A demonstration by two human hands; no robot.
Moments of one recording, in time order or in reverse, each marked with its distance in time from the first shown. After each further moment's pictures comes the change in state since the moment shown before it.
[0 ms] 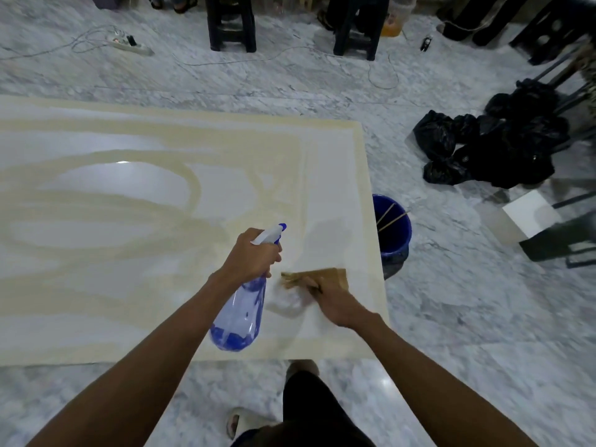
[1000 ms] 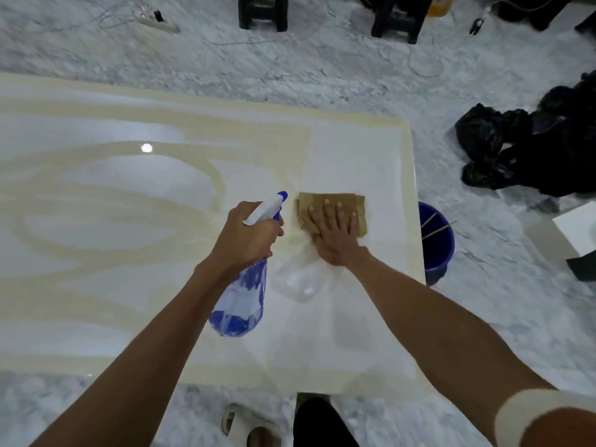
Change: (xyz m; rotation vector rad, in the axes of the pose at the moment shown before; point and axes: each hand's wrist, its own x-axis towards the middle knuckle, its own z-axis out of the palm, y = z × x) left_hand 0.046 0.021 -0.064 -0.010 0.187 0.122; right_hand 0.187 -0.040 -0.043 -0.637 0.200 0.050
